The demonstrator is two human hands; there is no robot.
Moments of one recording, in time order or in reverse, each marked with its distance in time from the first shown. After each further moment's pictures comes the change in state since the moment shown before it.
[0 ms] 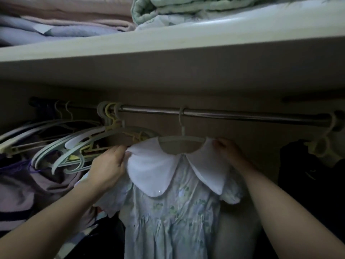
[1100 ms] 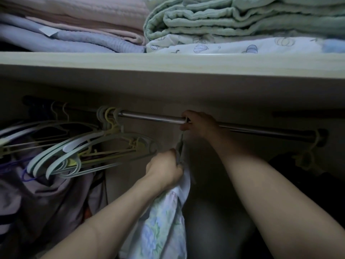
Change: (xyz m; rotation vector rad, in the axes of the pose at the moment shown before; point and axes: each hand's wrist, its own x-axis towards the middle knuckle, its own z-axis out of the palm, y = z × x) left_hand 0.024 0.127 -0.010 -0.260 -0.343 -0.095; right_hand 0.001 -0.157 -0.028 -0.542 -0.024 -0.369
